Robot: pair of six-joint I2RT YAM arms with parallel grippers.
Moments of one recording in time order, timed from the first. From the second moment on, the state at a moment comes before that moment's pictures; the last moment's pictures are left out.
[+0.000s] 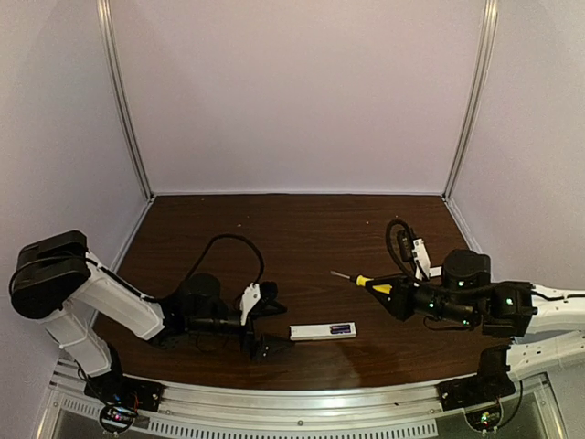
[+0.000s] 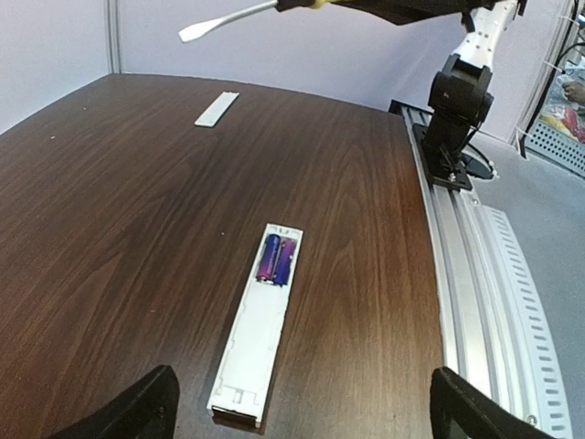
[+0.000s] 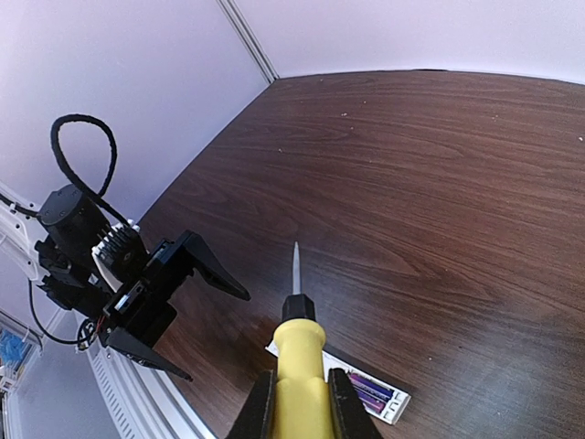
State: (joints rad) left arm -1.03 1.61 0.42 0.89 0.38 -0.05; right arm 1.11 0.81 0.53 -0.06 0.23 0.58
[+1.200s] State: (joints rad) left arm -0.98 1.91 0.68 0.67 0.45 0.30; right arm 1.12 0.80 0.43 0.03 0.16 0.63
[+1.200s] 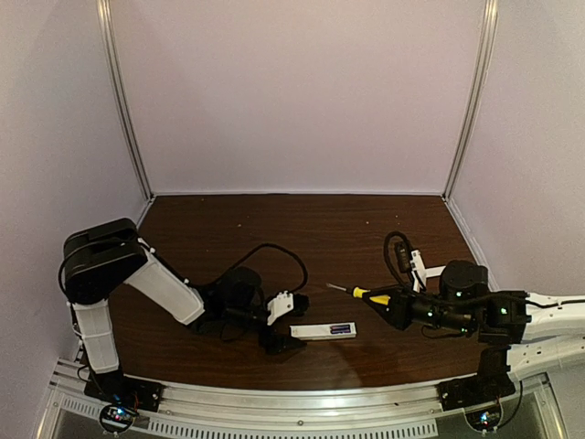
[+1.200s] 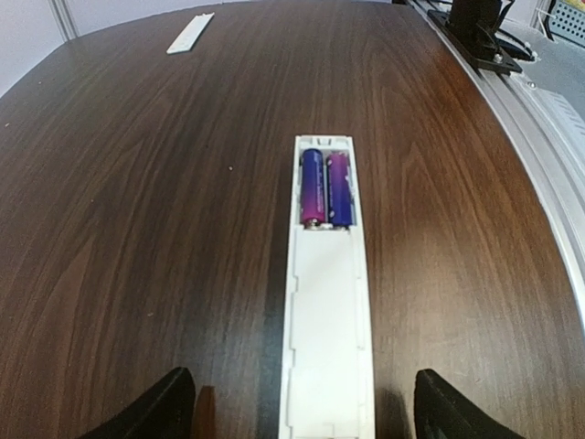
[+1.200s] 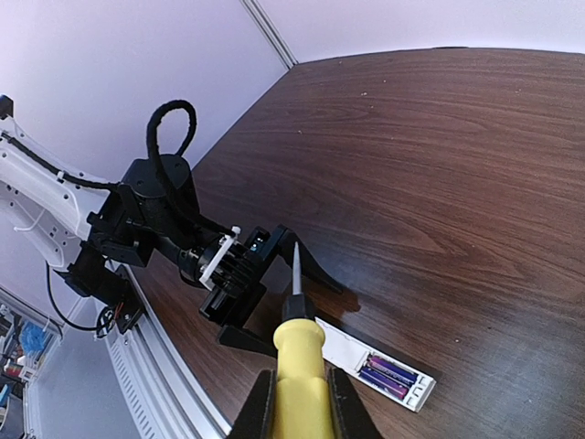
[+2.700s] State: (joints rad) left arm -0.98 2.03 0.80 0.64 0.53 0.32; right arm 1.14 0.77 0.40 0.05 0.15 0.66
